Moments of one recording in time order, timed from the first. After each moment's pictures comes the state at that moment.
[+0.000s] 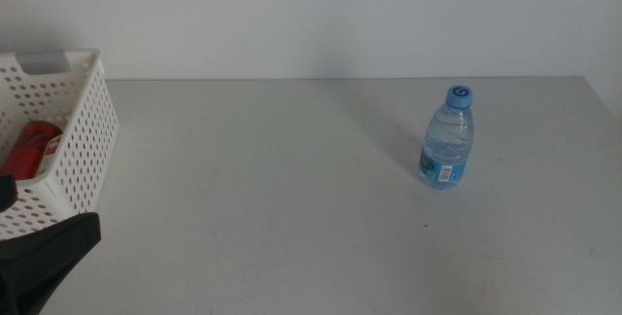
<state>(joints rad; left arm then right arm) -0.38 0.40 -0.61 -0.22 0.62 0.17 0.03 -0.01 0.03 -0.02 0.17 0.07</state>
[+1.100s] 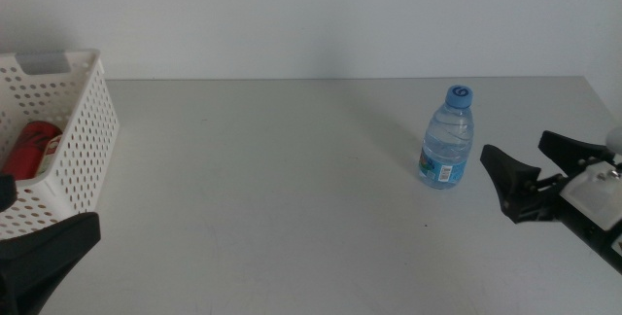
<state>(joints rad) -0.38 0.40 -0.61 -0.22 0.62 0.17 0.19 1.30 -0.27 -0.21 -0.86 0.21</state>
